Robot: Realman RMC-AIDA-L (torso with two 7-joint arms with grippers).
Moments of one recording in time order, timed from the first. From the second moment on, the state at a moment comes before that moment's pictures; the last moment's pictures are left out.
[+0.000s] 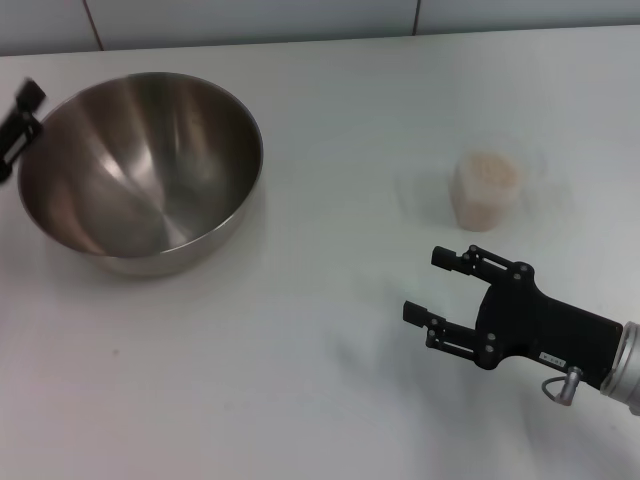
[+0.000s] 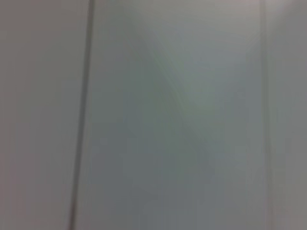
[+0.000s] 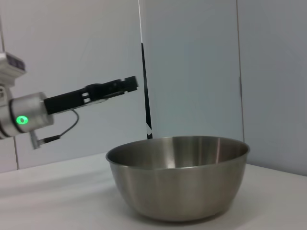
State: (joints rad) left arm -0.41 -2.07 0.15 0.20 1.60 1.57 -0.64; right arm 0.39 2.08 -0.05 -0.12 -2.32 -1.56 0.54
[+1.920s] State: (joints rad) left arm -0.58 -2.06 0.70 1.02 2.39 1.16 -1.98; right arm 0.40 2.08 -0.04 -0.11 -2.31 -1.57 0.51
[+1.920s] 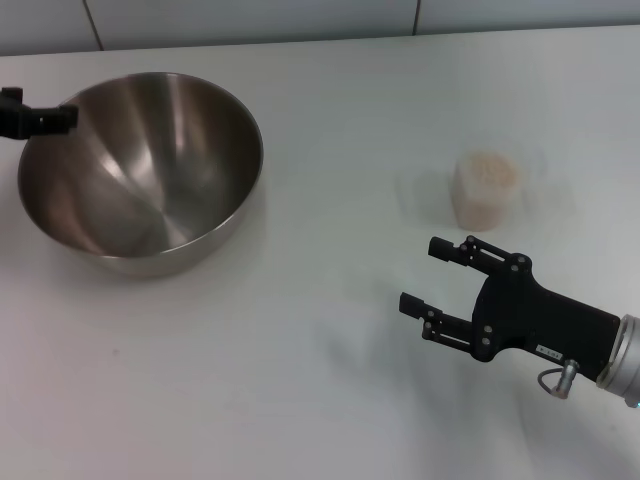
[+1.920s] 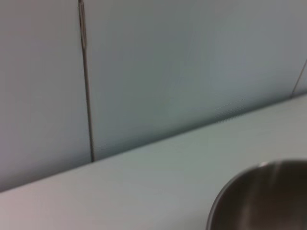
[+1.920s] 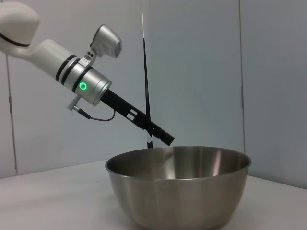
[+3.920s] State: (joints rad) left arm -0.65 -2.05 0.71 0.99 2.60 1.18 -2.05; right arm 0.40 2.08 -0.02 -0.10 -2.30 -1.56 0.51
